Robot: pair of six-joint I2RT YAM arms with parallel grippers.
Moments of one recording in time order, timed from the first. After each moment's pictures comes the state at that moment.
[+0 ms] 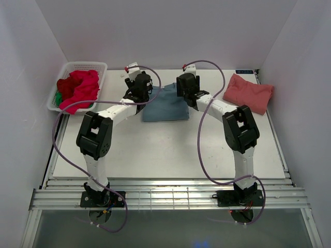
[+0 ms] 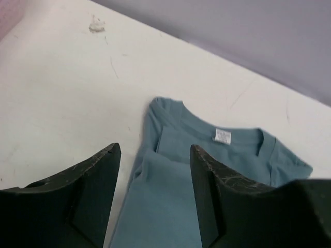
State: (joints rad) left arm -0.46 1.91 1.36 0.18 -0.62 -0.47; right arm 0.55 2.06 1.56 -0.04 0.45 0.16
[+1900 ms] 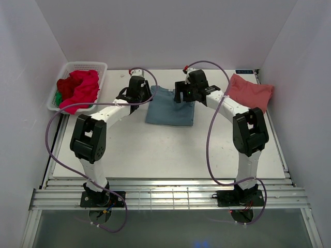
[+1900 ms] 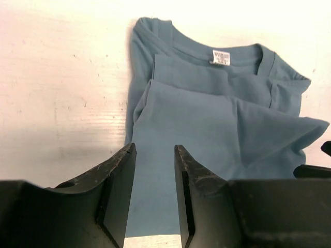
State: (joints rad) left arm -0.41 1.86 1.33 -0.03 -0.16 -0.45; right arm 0.47 1.96 1.54 -0.27 -0.10 0.23
